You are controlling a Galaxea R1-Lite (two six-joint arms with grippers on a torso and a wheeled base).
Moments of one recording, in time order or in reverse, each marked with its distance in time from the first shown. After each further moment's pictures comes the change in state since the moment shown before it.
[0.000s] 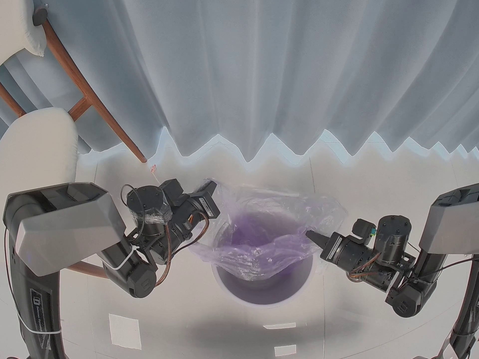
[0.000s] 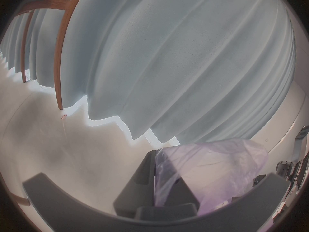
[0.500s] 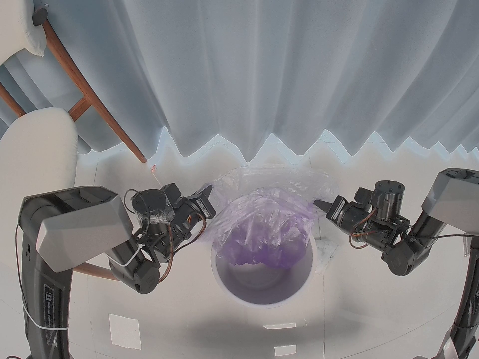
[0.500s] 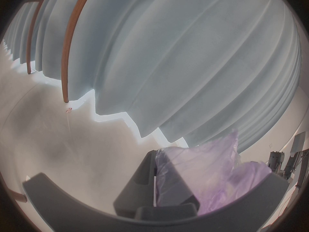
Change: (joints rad) left arm 0.042 0.090 -0.070 0.006 0.000 -0.047; right arm -0.168 0.039 -0.347 0.313 0.104 0.015
